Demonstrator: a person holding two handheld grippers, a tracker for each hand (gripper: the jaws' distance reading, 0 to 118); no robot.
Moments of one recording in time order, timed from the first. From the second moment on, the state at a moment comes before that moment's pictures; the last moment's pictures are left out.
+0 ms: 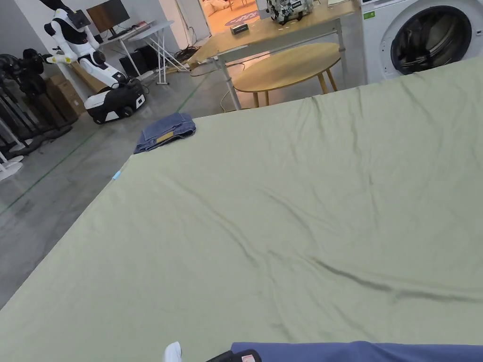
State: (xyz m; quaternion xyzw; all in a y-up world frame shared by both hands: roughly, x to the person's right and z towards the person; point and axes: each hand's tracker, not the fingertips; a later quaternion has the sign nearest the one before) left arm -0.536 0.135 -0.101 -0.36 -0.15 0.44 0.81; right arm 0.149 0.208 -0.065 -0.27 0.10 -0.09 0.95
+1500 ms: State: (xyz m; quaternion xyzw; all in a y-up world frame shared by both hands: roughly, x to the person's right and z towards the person) left arm -0.281 0.204 -0.183 -0.41 -0.23 0.27 0.84; right arm 0.167 0.189 -0.040 -0.29 0.12 -0.16 0.94
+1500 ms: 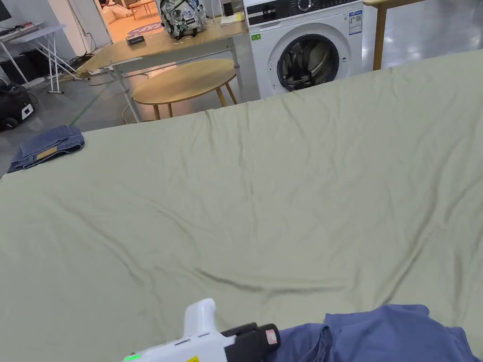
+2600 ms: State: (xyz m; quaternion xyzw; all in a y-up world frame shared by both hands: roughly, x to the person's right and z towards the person) left arm -0.405 0.129 -0.163 -0.42 -0.17 0.43 0.78; right arm 0.151 0.187 -0.046 -0.32 0.13 -0.16 0.92
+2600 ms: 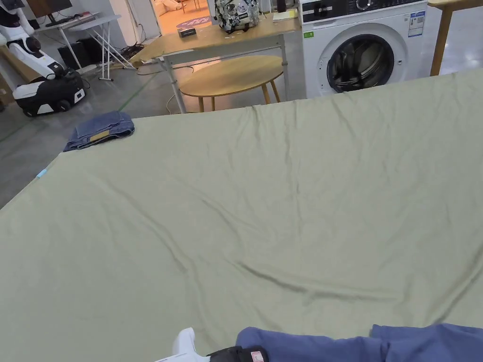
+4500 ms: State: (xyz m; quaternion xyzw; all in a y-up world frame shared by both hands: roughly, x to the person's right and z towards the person) left arm -0.358 0.219 -0.144 -0.39 -0.23 0.31 0.83; right arm 0.048 0.108 -0.144 -0.48 0.19 0.03 0.86
